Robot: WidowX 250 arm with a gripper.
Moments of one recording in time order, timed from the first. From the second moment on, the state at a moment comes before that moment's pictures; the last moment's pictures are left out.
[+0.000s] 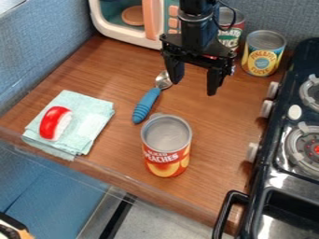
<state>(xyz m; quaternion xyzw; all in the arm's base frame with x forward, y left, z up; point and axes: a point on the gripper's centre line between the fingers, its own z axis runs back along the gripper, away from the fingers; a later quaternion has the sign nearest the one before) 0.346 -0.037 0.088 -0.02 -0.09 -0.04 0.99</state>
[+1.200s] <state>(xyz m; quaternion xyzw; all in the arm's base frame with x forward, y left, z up) 0.363 0.057 0.009 0.02 -0.03 -0.06 1.00</state>
